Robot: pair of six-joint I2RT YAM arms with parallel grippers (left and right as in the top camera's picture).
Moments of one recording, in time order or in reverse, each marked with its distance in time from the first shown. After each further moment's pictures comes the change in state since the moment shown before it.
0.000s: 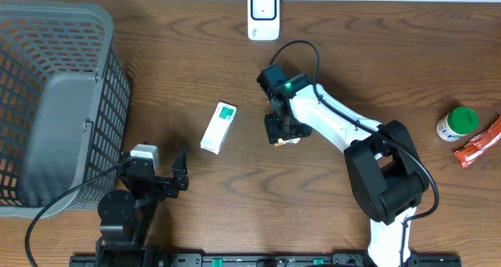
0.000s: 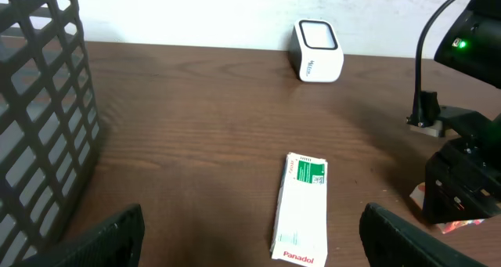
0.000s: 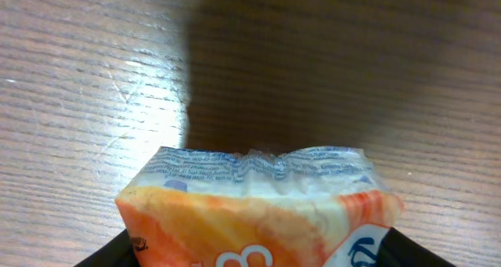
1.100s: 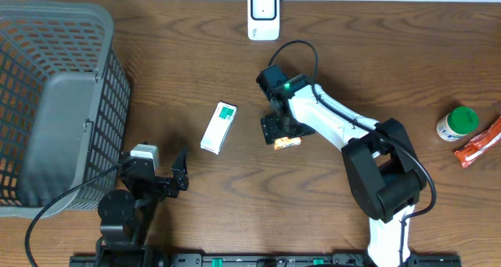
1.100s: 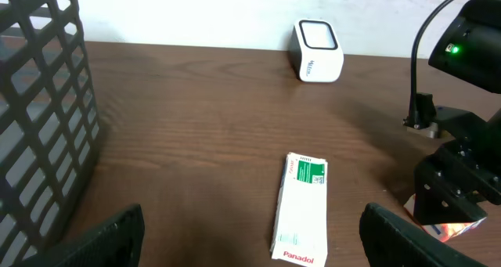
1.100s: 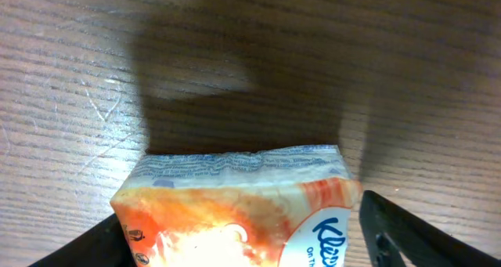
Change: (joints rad) left arm 0.000 0.000 0.000 0.000 0.000 0.000; right arm 0.000 0.016 0.000 0.018 0.039 -0.014
